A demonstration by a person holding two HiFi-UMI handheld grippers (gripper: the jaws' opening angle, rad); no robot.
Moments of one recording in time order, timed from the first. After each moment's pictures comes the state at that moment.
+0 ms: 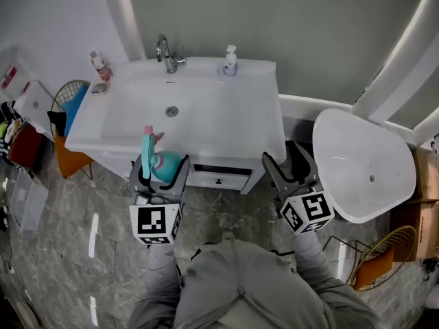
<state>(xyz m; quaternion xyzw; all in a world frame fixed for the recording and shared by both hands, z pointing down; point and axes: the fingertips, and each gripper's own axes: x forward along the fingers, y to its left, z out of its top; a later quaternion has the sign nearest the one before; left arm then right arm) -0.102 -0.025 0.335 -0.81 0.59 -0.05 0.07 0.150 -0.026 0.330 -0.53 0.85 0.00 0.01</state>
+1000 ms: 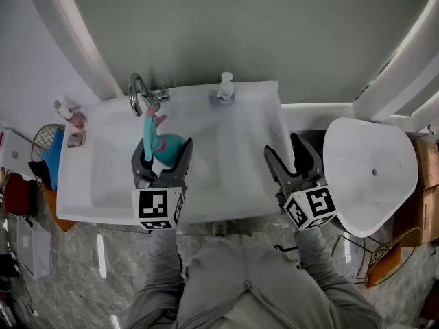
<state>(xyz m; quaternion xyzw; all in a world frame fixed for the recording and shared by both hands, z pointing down) -0.101 -0.309 0.339 -0.85 0.52 -0.04 0.07 0.136 -0.247 0.333 -0.59 0.81 -0.01 0.00</state>
